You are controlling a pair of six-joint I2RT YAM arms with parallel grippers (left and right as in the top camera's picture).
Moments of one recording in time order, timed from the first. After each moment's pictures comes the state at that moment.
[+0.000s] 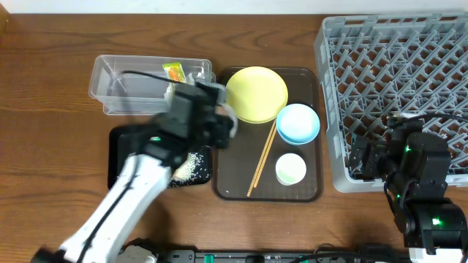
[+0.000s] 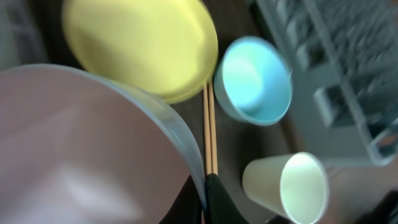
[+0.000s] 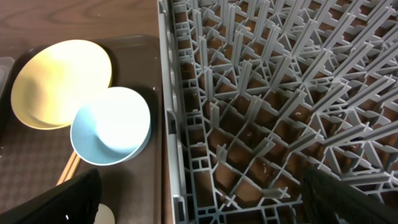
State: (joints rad) left arm -0.44 1.34 0.95 -0.47 0.33 -0.31; right arm 0.01 0.77 0.81 -0.74 0.02 0.14
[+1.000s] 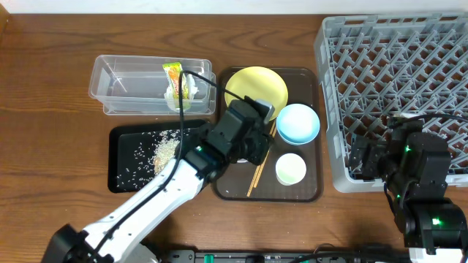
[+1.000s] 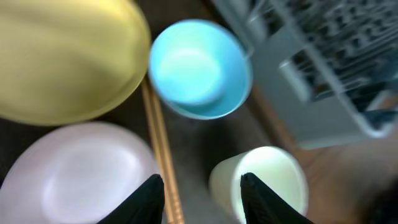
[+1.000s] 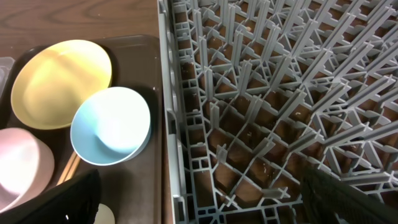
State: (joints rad) left arm -0.71 1.40 0.98 -0.37 0.19 -0.31; right arm 0.01 0.77 0.81 -0.74 0.02 0.14
